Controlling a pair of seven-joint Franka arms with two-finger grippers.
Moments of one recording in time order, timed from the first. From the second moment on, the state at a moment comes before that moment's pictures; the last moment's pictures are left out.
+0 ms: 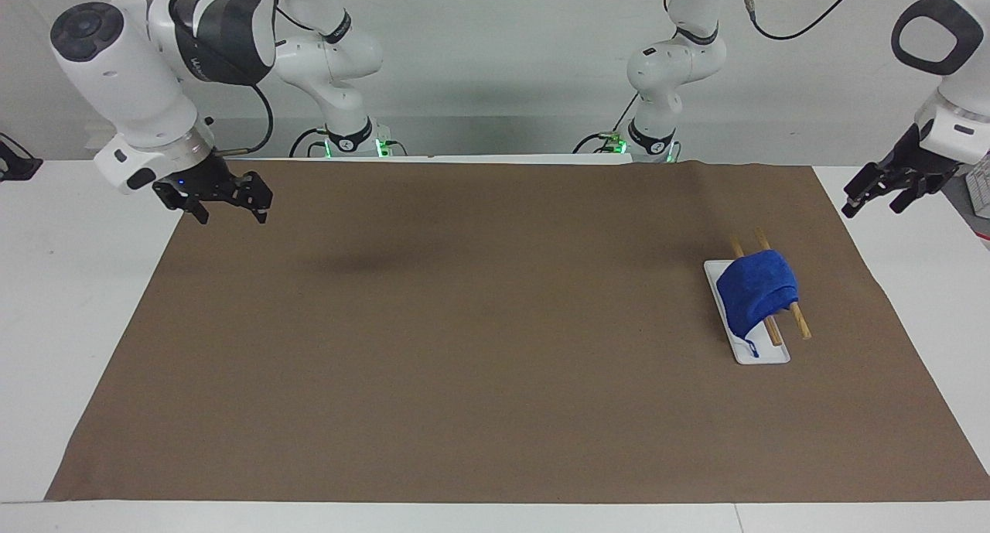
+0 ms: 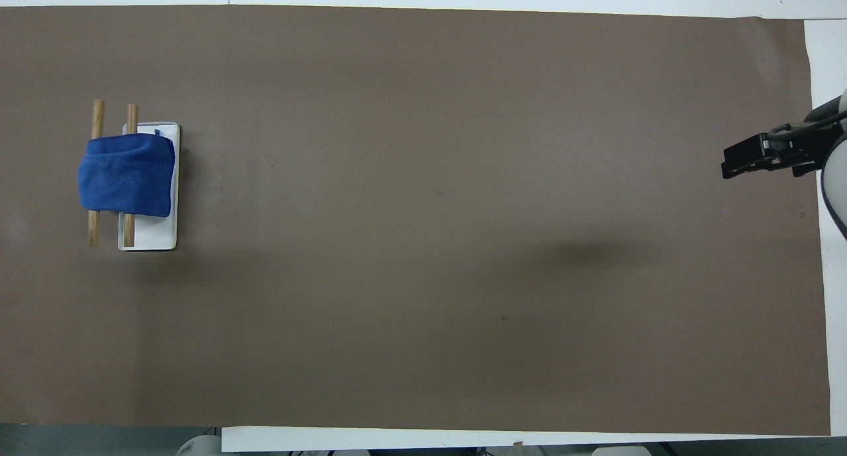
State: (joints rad) left arm 0.25 -0.06 -0.04 -1.70 -0.06 1.65 0.18; right arm 0.22 0.02 -0.29 -1.70 -0.02 1.63 -0.08
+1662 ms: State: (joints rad) left arm -0.06 0.00 0.02 -1.51 -0.03 1.38 0.03; right arm 0.22 0.01 -0.33 -1.69 -0.02 1.63 -0.08
